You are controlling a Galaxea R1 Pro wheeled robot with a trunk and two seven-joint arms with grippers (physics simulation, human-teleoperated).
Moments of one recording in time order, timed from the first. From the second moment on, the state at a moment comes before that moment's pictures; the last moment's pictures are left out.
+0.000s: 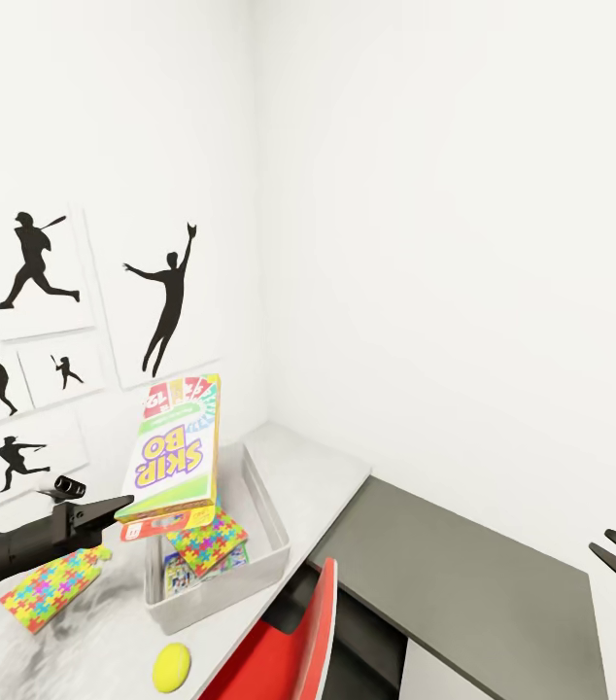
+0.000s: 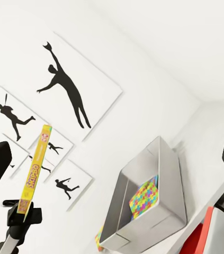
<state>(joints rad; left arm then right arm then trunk) -0.37 0.42 0.27 -1.17 0.44 1.04 -1.54 0.04 -0.31 -0.80 -1.59 -0.80 1.04 1.06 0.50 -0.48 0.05</state>
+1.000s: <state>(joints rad) -0.52 0.42 0.26 -0.97 0.38 1.04 -1.24 0.04 -0.31 -0.79 -1.59 -0.80 1.04 1.06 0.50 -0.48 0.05</state>
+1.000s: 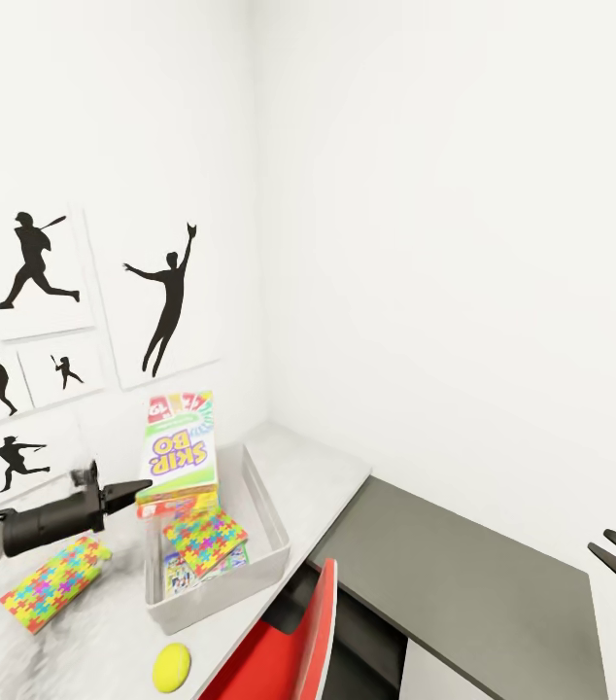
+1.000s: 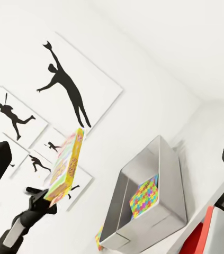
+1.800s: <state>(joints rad) -0.76 0.33 0.16 -0.77 0.39 1.04 -0.67 0.04 -0.31 -0.80 -1.59 -0.79 1.04 1.06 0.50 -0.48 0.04</state>
